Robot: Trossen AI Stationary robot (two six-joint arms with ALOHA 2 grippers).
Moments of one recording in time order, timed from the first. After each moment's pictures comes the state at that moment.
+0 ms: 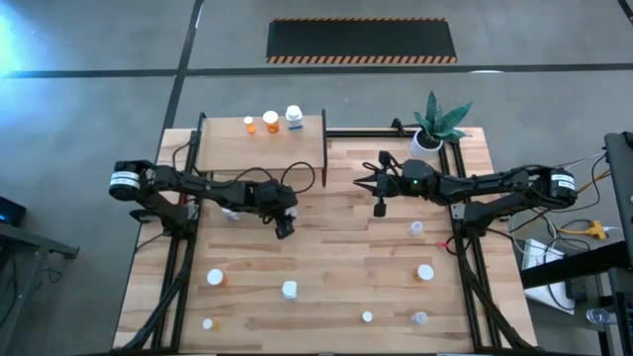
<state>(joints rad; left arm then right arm) 0.07 1.51 0.79 -0.25 -0.14 -0.25 -0.29 1.26 0.43 0.59 -0.09 -0.45</state>
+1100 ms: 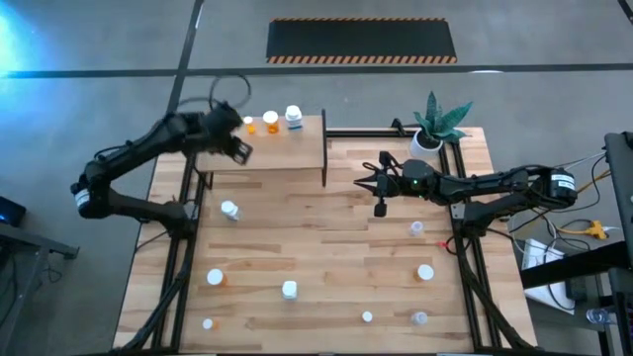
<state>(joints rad) 0.59 1.17 1.30 -1.18 -0.40 -0.35 -0.30 1.26 0.42 0.58 -0.09 -0.45</state>
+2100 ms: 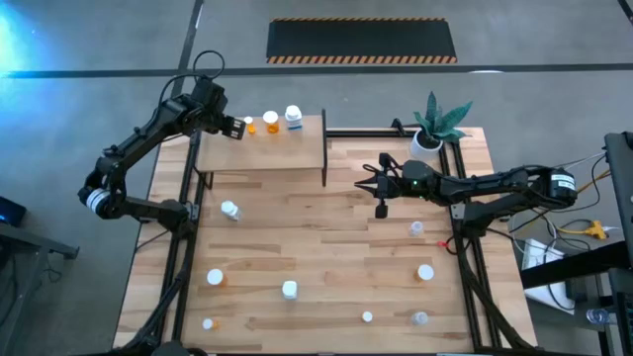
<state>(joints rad) 0.99 1.24 1.18 -0.88 -0.14 -0.18 -0.30 1.26 0.41 0.58 -0.11 -0.45</state>
